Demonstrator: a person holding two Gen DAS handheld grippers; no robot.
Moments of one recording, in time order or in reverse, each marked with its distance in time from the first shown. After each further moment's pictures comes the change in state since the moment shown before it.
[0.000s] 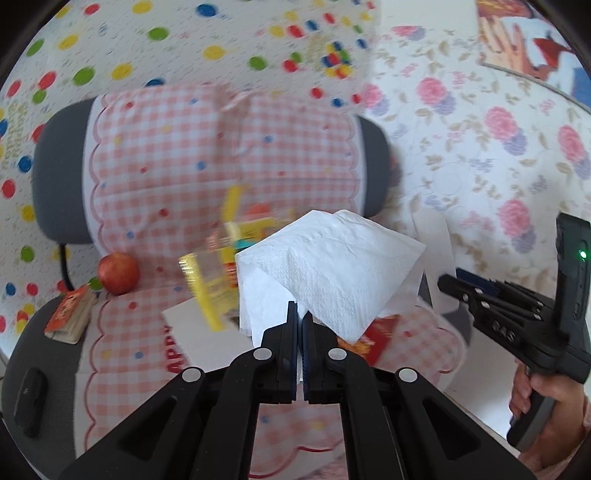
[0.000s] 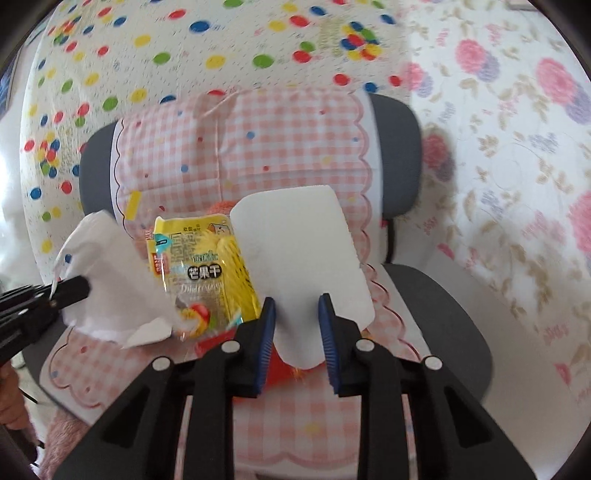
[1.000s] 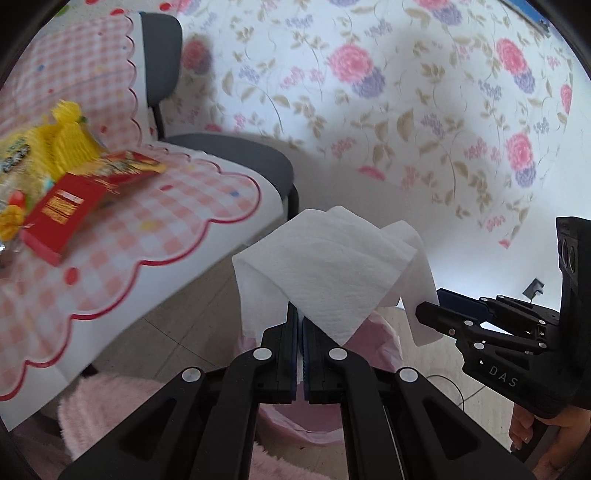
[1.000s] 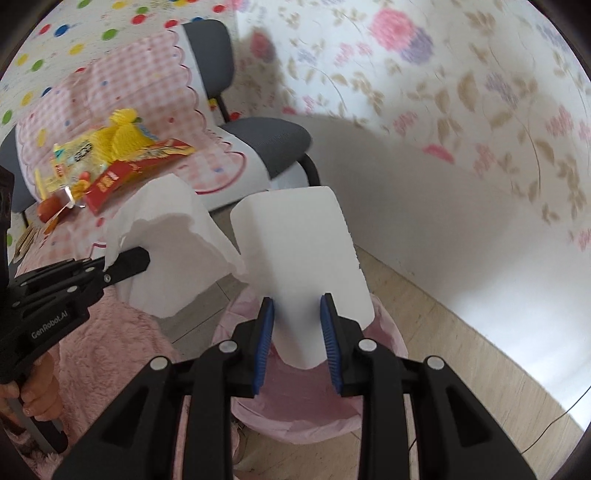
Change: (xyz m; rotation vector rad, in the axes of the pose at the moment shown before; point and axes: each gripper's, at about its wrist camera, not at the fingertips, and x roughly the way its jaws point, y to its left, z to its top) left arm 0.058 -0.186 -0.148 0.276 0.337 -0.479; right arm -0.114 -0.095 -0.203 0.352 0.279 -0.339
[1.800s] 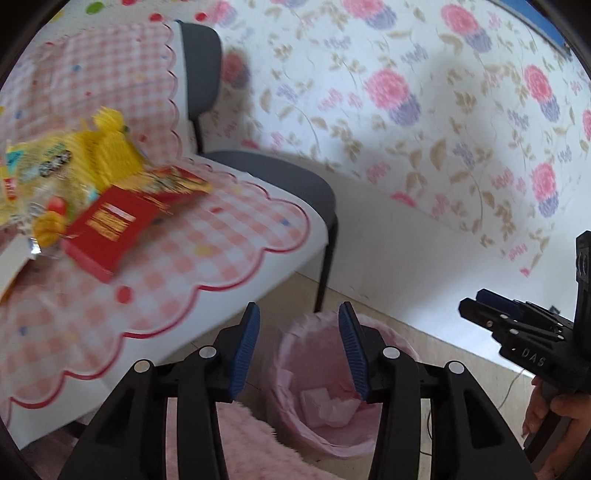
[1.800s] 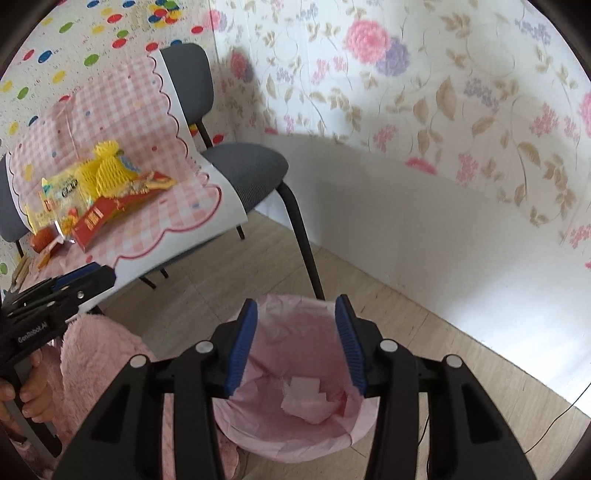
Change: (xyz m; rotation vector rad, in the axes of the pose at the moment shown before) left arm -0.032 0.029 0.018 -0.069 -0.083 0.116; right arm -0.016 -0.014 0.027 0.050 -0.097 0.004
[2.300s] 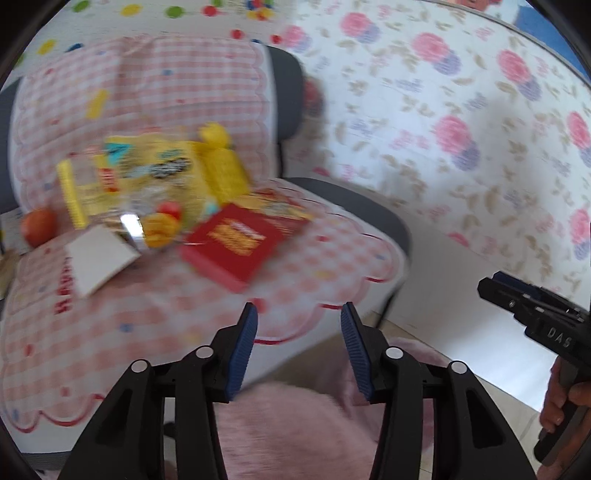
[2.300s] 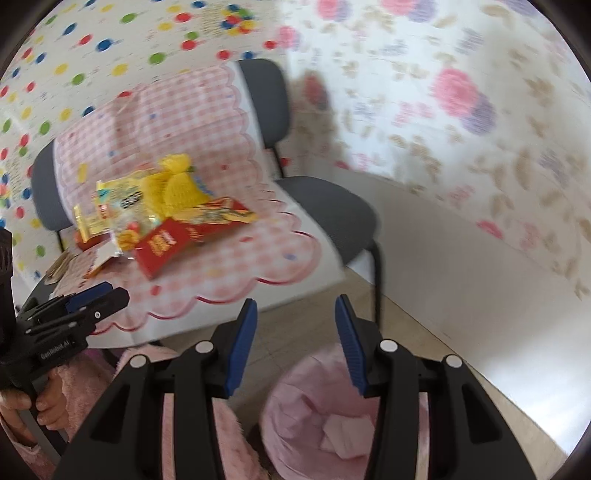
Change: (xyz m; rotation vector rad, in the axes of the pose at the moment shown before) left arm -0.051 0.076 0.001 -0.116 -0.085 0.200; right arm 0.012 0.097 0.049 -0.181 -0.057 0.182
